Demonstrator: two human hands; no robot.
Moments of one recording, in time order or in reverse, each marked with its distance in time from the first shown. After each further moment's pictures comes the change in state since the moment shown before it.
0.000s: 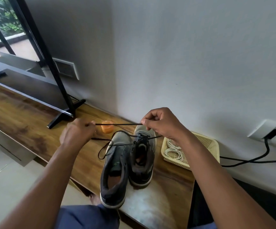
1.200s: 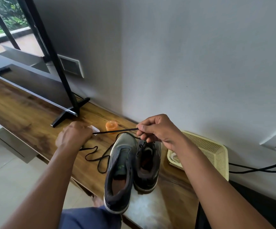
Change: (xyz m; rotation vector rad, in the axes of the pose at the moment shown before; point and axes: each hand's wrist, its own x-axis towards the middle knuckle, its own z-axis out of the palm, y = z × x) left_hand 0.016 -0.016 -0.004 0.072 -0.034 -0.151; right_hand 0.020 0.004 0.031 0.351 -0.133 0.214
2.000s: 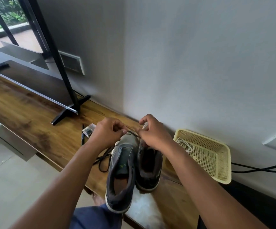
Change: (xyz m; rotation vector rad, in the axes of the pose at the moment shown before) left_hand -0.025 0.045 0.032 -0.345 -0.212 0.481; right_hand 0.011 0.016 0.034 -0.586 0.179 -0.015
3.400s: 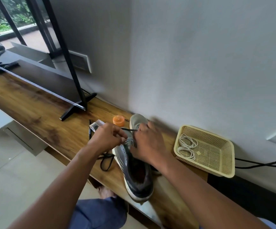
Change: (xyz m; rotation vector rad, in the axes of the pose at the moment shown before) left_hand -0.028 -0.021 -0.008 0.008 -0.142 -0.142; right_hand -0.032 0.002 0.050 -0.766 0.166 -0.419
